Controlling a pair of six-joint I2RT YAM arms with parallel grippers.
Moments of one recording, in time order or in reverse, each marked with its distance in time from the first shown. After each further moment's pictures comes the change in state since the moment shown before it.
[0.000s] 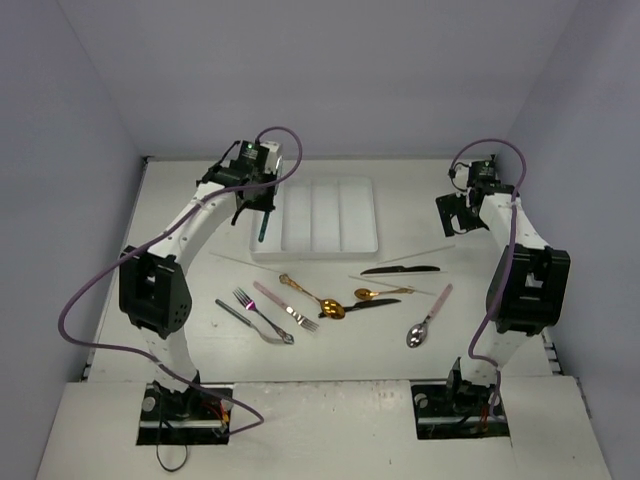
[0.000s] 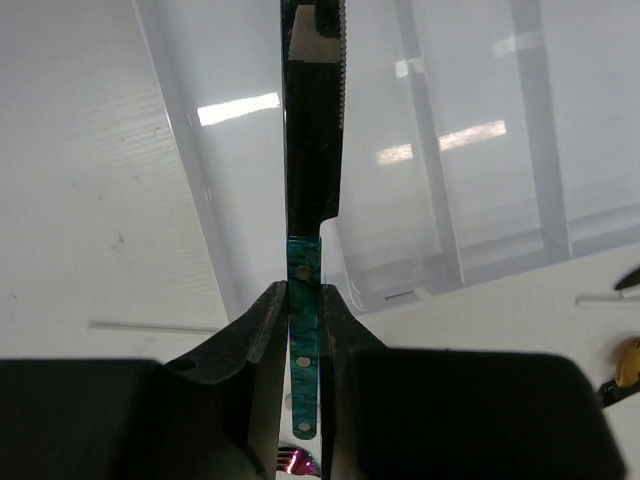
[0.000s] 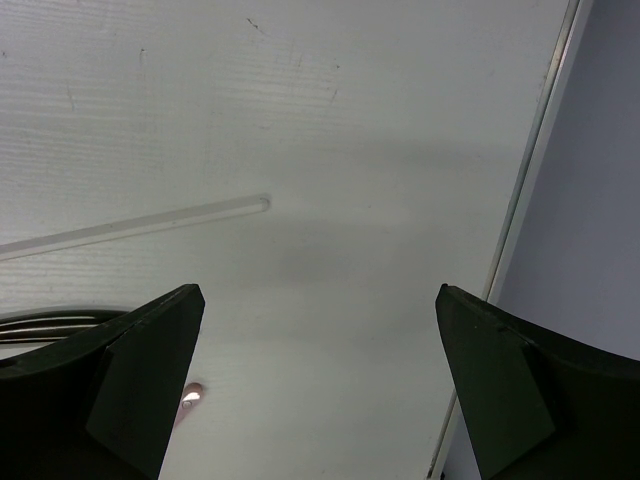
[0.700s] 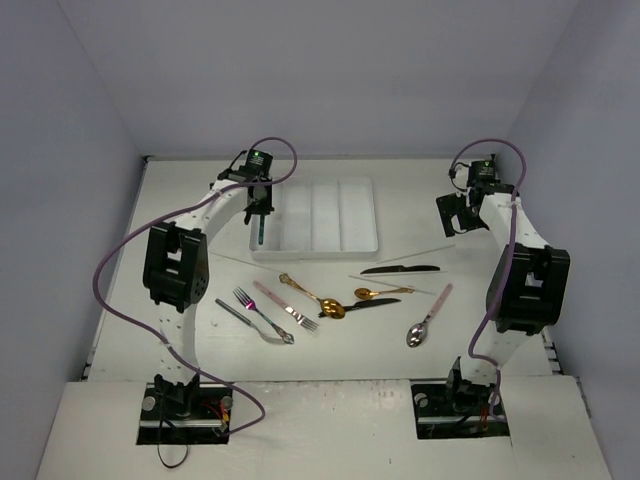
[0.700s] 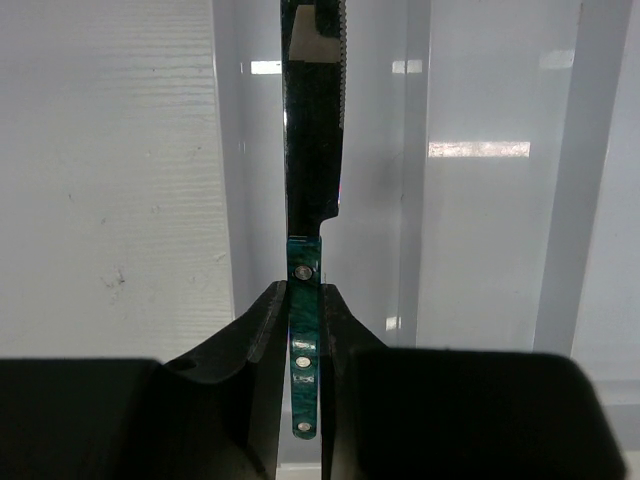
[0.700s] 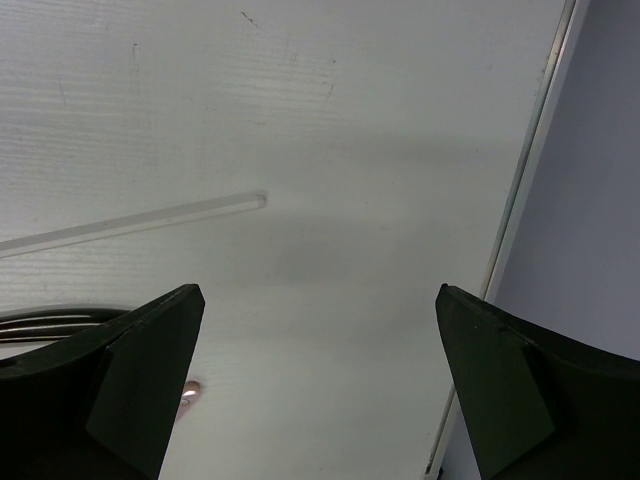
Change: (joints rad) left arm 0.051 0.248 0.045 0.092 -0.115 -0.128; right arm 0.000 0.002 0.000 -0.004 0.010 0.000
